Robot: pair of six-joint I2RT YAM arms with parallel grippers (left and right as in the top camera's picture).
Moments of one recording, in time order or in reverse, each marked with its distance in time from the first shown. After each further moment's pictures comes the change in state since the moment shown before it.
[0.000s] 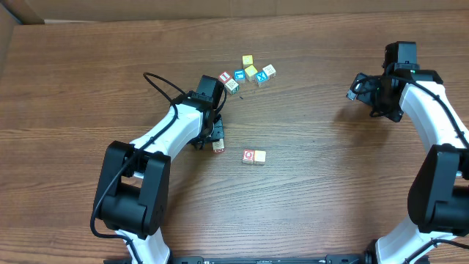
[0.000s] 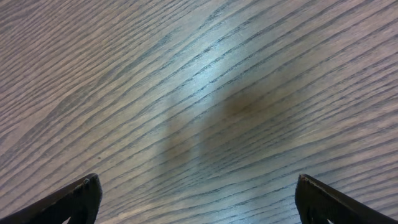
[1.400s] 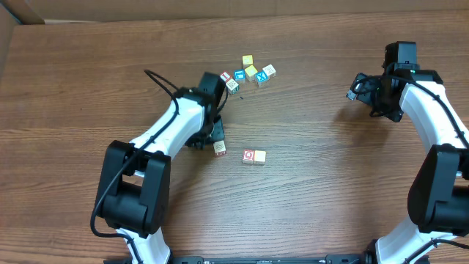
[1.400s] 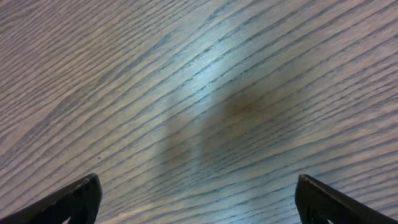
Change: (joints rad) left arm -0.010 0.010 0.050 -0.153 0.012 -0.044; right arm 0.000 0.000 0.000 0.000 0.000 0.000
